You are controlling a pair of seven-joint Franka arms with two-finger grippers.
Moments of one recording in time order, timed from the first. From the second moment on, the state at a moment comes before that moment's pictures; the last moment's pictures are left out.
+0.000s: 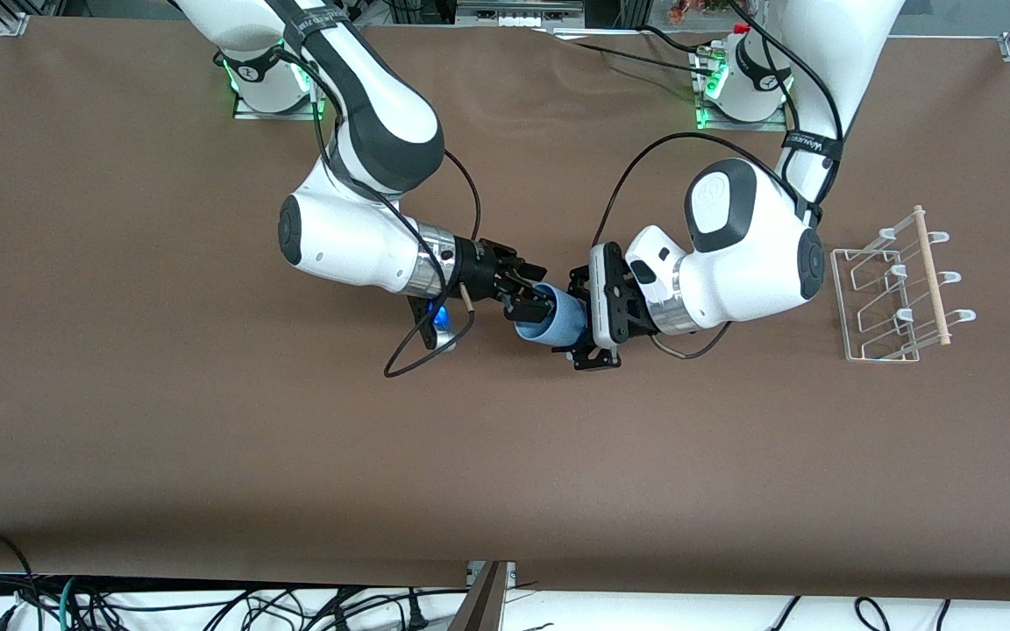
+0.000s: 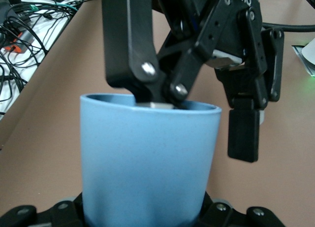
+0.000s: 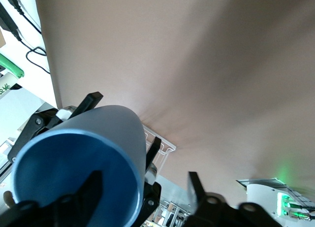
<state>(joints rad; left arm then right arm) -0.34 0.51 -0.10 -1.53 -0.82 2.20 1.50 0.53 0.61 0.13 -1.36 0.96 2.29 1.01</state>
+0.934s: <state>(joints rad) -0.25 0.45 -0.09 -1.51 -0.24 1.93 1.32 0.27 0.59 0.11 -1.27 0.71 1.87 0.84</state>
